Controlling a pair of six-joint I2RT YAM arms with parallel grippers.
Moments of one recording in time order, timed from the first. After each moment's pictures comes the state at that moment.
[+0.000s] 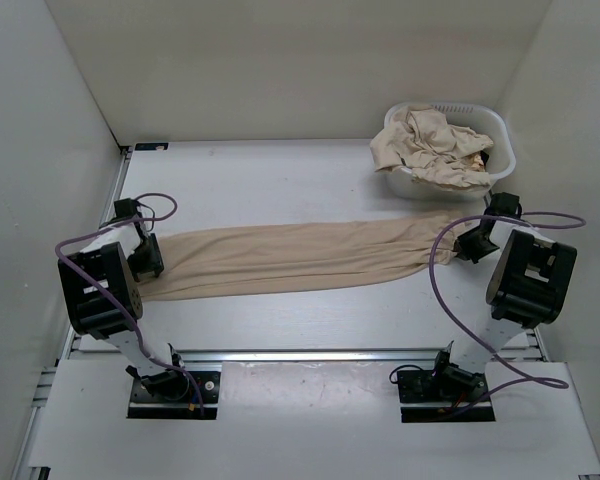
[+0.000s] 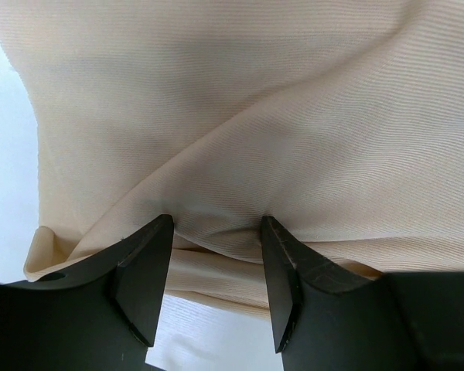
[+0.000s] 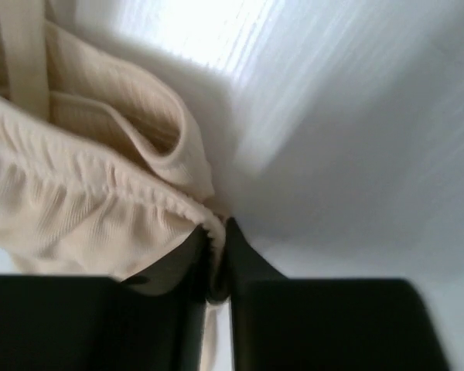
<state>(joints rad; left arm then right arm) 0.30 1.67 0.97 -0.56 -0.20 0.00 -0.33 1.74 1.01 -0.44 -0.03 0.71</state>
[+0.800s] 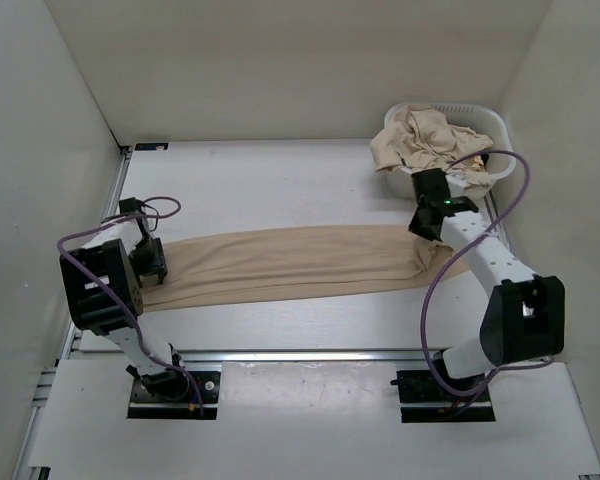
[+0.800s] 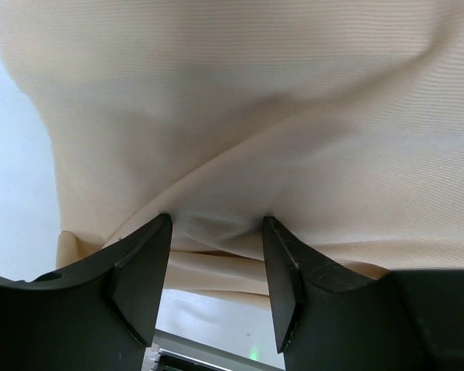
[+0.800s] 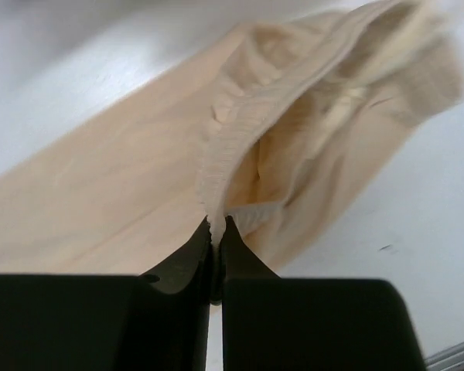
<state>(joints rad) 0.28 1.69 1.01 -0.71 -0.19 0.00 0.17 1.44 1.12 -0.67 0.41 0.56</state>
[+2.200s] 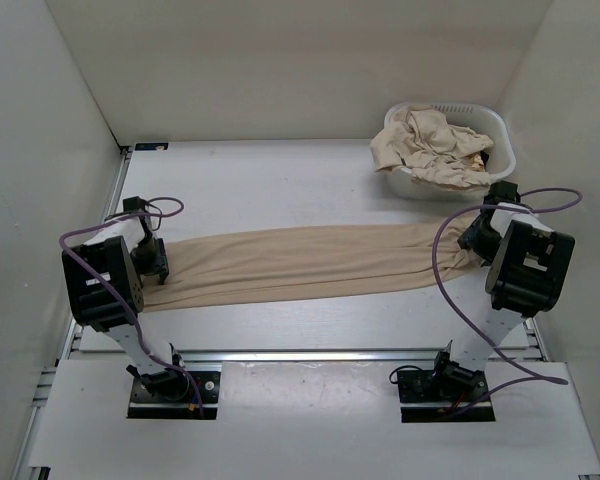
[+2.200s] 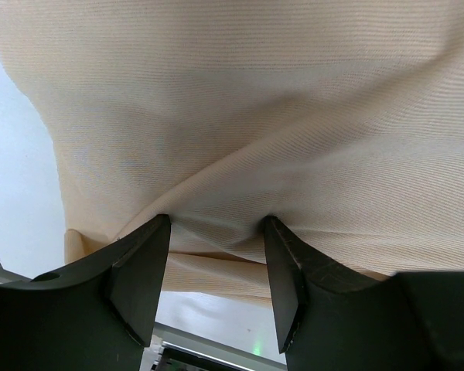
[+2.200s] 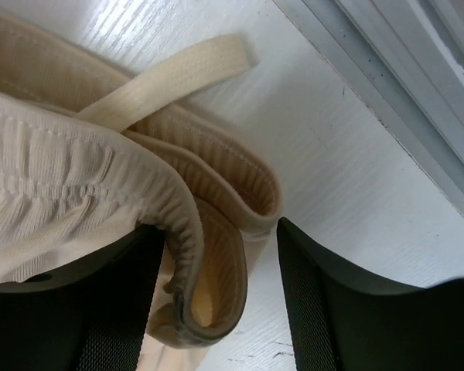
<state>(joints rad) 0.26 1.72 1.03 -0.73 -0.22 0.00 -0.32 1.82 1.16 -0.58 0.20 0.42</state>
